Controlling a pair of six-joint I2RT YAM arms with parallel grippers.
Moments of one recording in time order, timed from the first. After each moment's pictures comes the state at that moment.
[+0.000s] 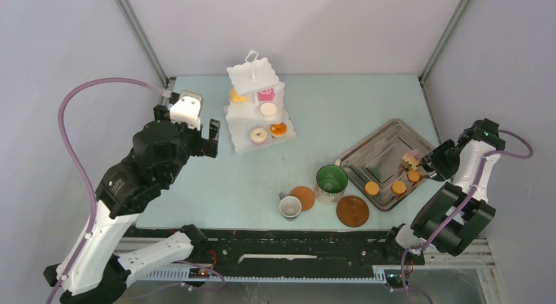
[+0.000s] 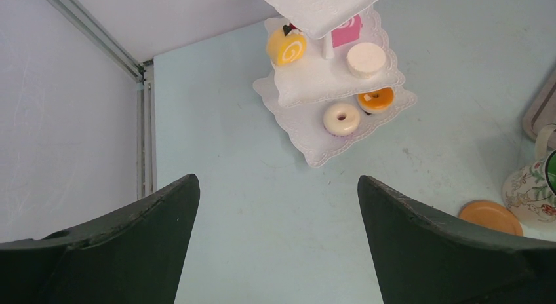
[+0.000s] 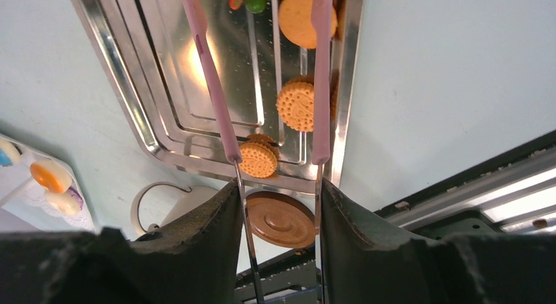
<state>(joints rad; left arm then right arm) -0.71 0.86 1.43 -0.90 -0.53 0.03 -0.66 1.38 1.14 -1.08 -0.25 0.37</state>
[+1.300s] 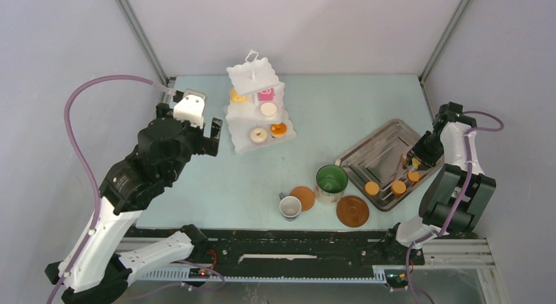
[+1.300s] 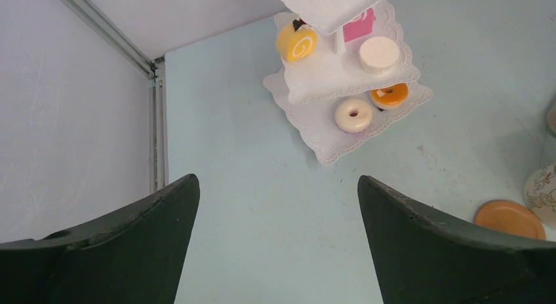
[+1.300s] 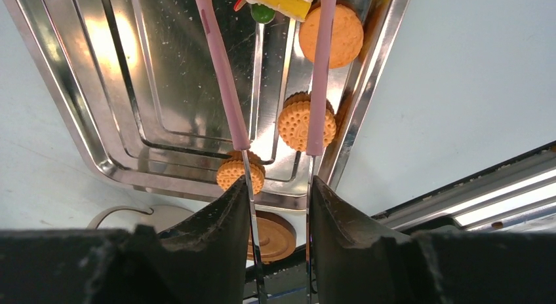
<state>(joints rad) -0.71 0.88 1.43 -0.90 -0.55 0.05 -0.40 1.55 1.23 -1.05 -0.04 0.42</state>
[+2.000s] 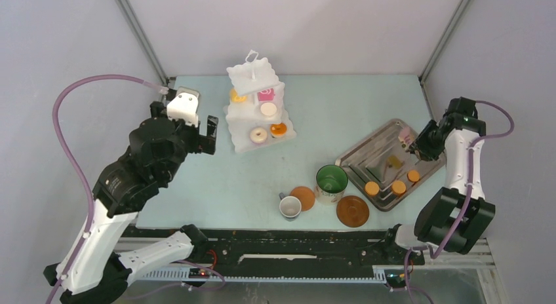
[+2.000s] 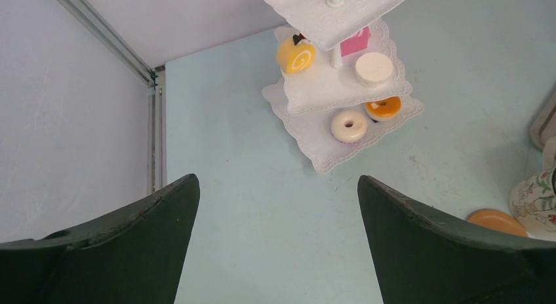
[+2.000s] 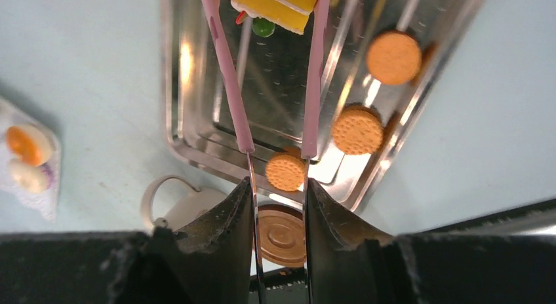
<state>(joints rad) -0.71 0.88 1.47 -0.90 -0.55 0.05 -0.41 1.40 1.25 -1.02 -0.17 0.36</state>
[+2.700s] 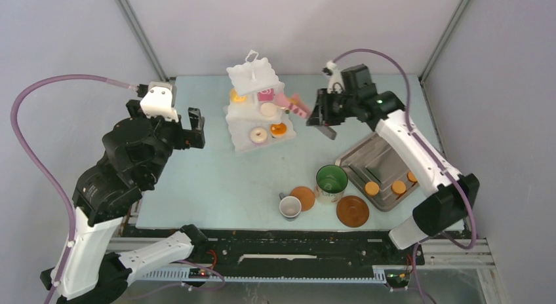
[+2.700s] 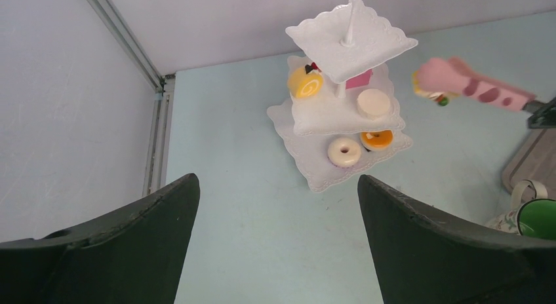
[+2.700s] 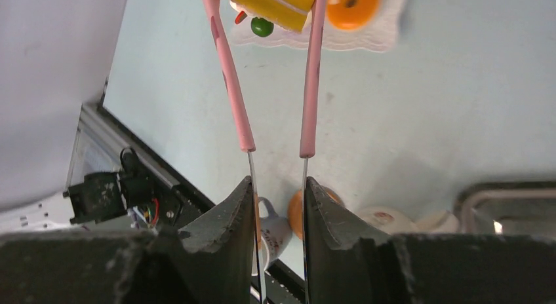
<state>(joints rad) -0.71 0.89 1.61 -0.95 -0.60 -0.03 0.41 1.51 1.55 -0.76 -0.39 0.37</state>
